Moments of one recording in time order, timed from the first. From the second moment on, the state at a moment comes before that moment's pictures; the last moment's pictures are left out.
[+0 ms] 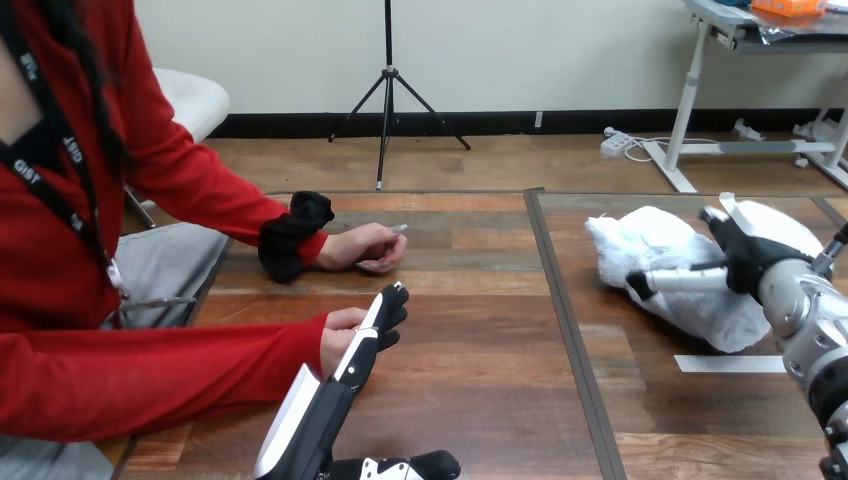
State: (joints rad) left arm 0.01 0.17 -0.14 0.83 0.33 -1.23 0.09; right arm -0.85 -0.51 0.27 1.29 -0.67 0.05 0.02
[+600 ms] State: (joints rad) left arm 0.05 0.17 -0.14 0.78 0.30 -1.26 0.08; right arm -0.87 -0.49 0.34 1.37 -0.67 0.14 0.02
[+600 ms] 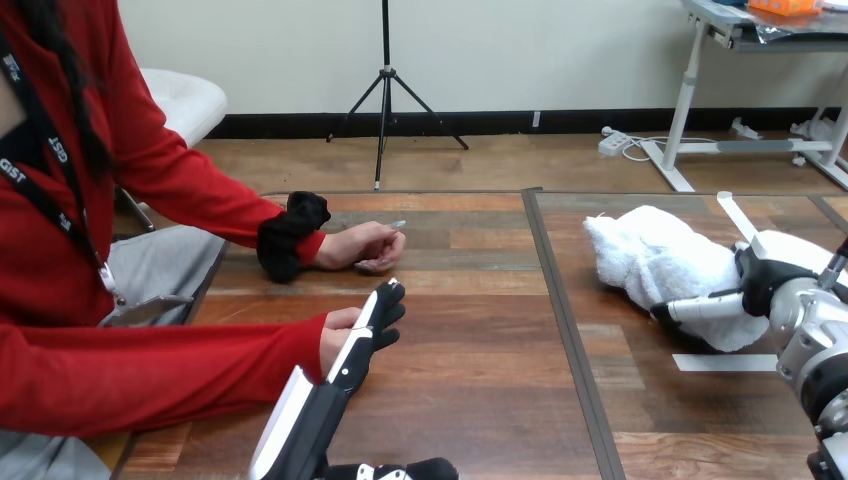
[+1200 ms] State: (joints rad) left arm 0.12 0.19 -0.13 0.68 0.26 -1.27 0.06; right arm -0.87 -0.46 0.35 1.37 -0.66 0.15 -0.01
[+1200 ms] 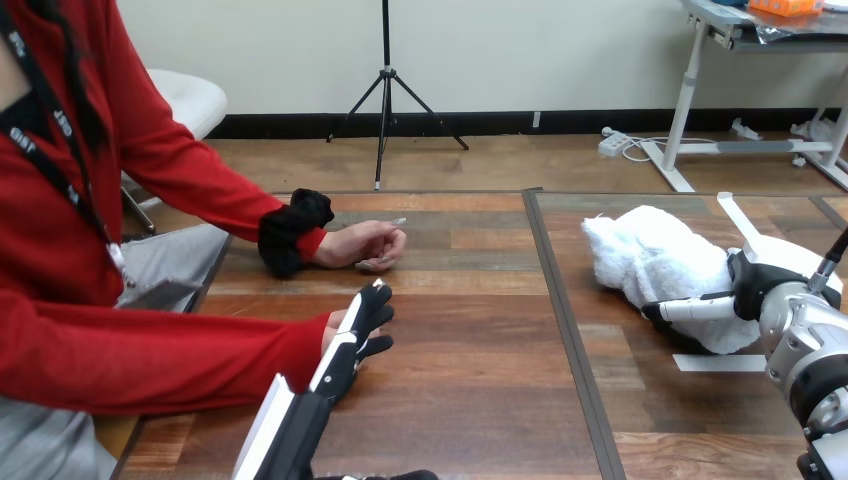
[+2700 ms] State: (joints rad) left arm 0.20 0.19 -0.05 0.54 0.29 -1.24 0.05; right arm -0.80 -0.40 0.30 1.38 -0.54 0.06 -0.23
